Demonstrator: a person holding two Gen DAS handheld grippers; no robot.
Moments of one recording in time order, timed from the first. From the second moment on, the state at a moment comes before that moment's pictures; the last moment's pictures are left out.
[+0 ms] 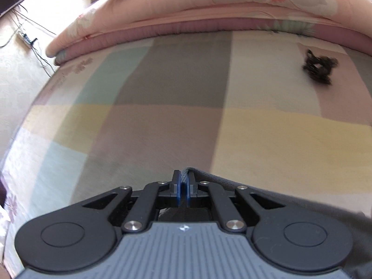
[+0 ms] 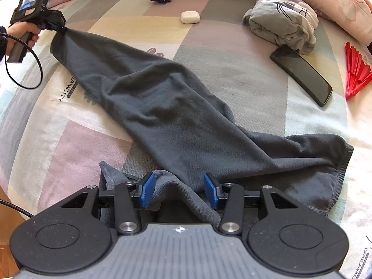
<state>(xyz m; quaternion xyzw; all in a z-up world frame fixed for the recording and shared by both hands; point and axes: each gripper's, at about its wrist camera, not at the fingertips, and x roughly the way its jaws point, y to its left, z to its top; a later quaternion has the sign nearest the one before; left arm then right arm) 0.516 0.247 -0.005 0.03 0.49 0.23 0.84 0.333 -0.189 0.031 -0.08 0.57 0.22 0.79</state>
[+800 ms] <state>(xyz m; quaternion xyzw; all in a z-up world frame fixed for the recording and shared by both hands) 0.474 0.270 -0.039 -0.10 0.53 0.25 0.80 0.344 -0.188 0.029 -0.08 0.57 0.23 0.79</state>
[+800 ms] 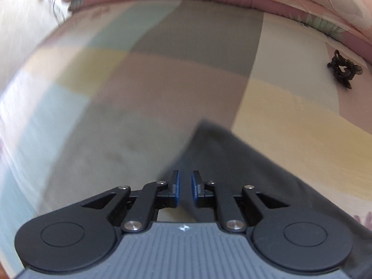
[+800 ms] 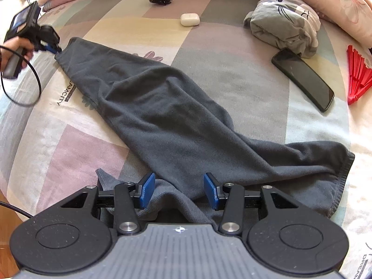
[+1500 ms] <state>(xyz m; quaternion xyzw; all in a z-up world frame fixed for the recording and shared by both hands) 0.420 0.046 -0.063 0.06 0.55 -0.06 0.83 0.451 -0.272 -0.022 -0.24 0.54 0.19 0.78</state>
